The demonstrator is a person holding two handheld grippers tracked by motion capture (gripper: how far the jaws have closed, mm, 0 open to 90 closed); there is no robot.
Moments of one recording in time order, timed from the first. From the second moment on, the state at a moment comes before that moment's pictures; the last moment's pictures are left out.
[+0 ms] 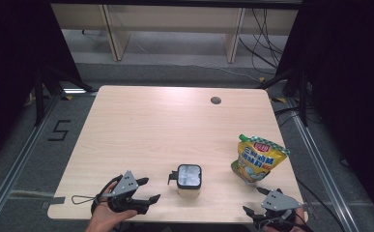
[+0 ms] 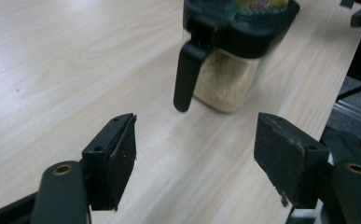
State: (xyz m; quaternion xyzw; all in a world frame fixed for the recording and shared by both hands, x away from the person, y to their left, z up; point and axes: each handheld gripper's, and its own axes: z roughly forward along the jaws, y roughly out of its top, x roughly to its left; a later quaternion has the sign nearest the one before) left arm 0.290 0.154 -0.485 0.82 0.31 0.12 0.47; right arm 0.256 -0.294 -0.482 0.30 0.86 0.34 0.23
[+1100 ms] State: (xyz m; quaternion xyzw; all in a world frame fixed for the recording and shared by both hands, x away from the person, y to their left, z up) left arm 0.273 0.152 -0.504 0.85 0.31 0.12 0.41; right arm 0.260 -0.298 -0.491 0.31 0.86 0.34 0.20
